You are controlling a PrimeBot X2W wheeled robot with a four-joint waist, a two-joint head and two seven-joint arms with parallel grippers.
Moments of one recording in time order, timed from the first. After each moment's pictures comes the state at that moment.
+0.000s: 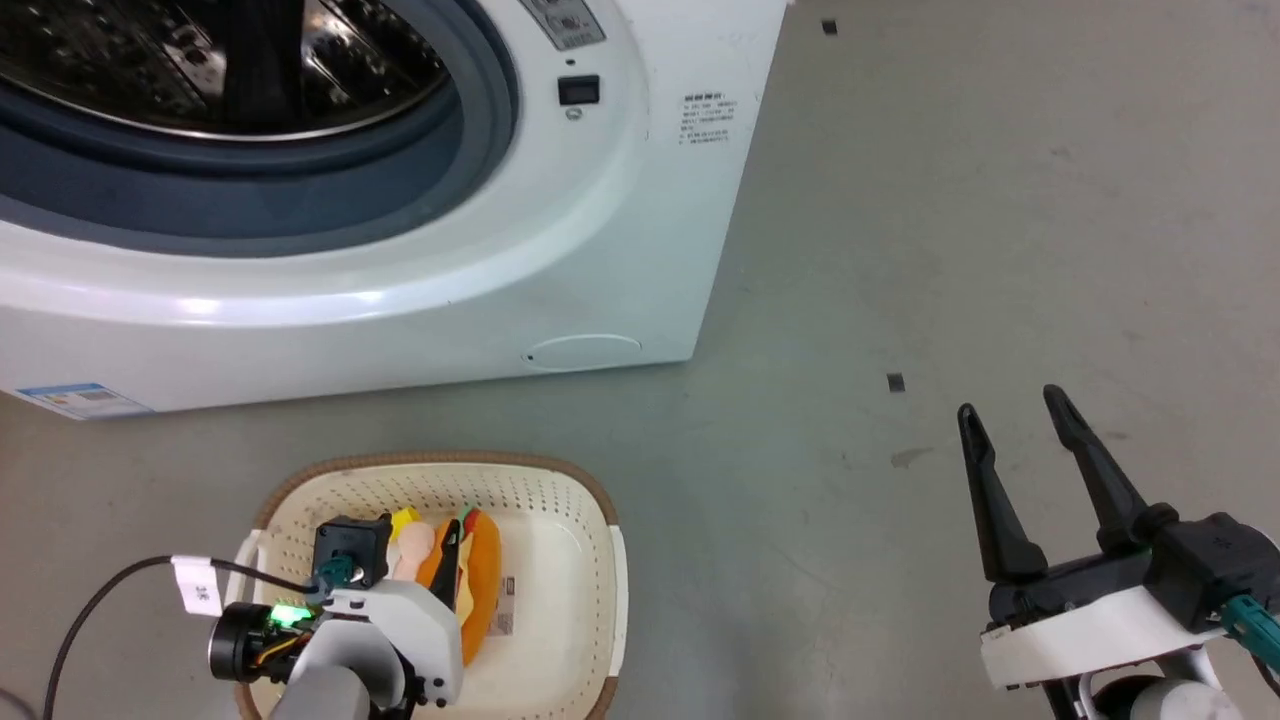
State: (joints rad) left arm -0.30 0.15 -0.15 0.67 -0.15 -0.02 -0.12; right arm -0.05 -0.05 0.02 -0.09 0.10 0.13 -0.15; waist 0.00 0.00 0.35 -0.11
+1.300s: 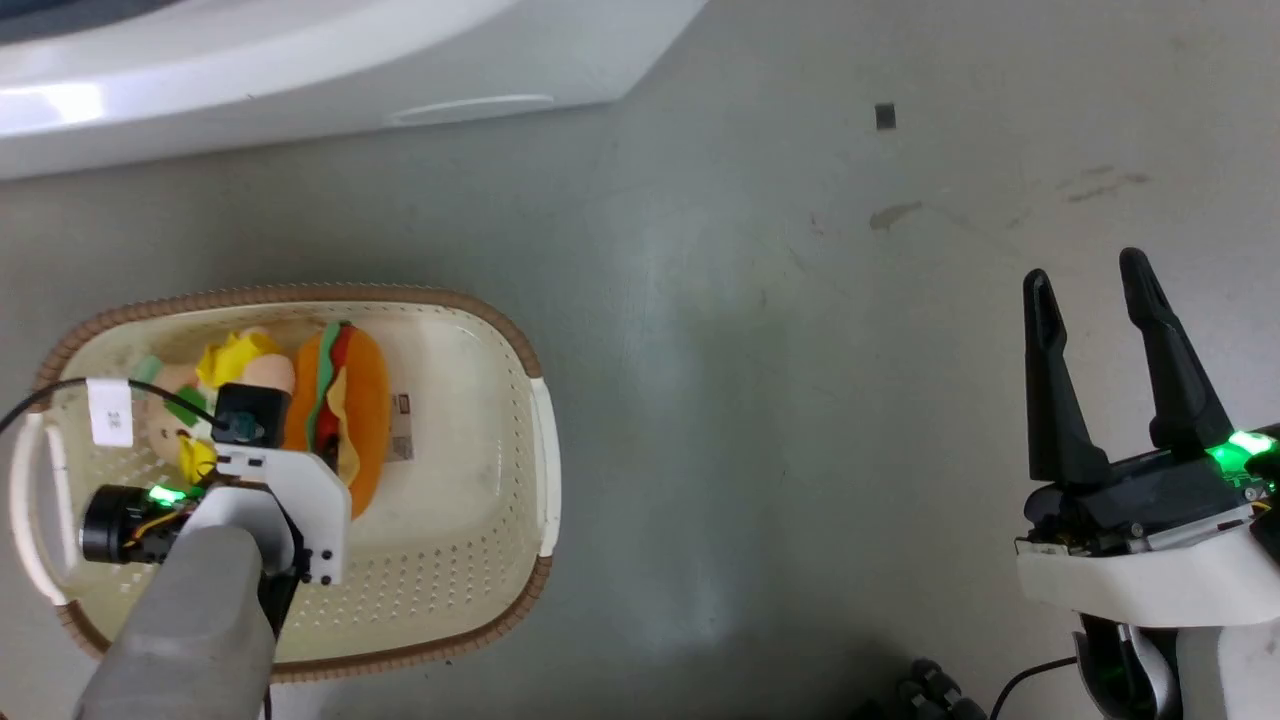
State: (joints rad) left arm -0.72 0.30 -0.30 1.16 -0.23 -0.02 -0.09; right arm -0.18 -0.05 0.02 -0.21 0.21 0.13 -0.23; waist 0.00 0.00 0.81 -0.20
